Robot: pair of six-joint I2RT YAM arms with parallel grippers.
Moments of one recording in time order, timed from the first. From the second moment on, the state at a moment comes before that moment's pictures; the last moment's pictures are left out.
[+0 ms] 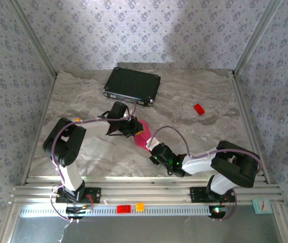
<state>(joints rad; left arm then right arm) -0.55 1.78 0.94 -0.02 0.64 -0.93 1.08 1.52 0.42 0.39 0.44 0.07</state>
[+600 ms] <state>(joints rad) -0.55 1.78 0.94 -0.02 0.64 -0.93 1.08 1.52 0.42 0.40 0.44 0.09</state>
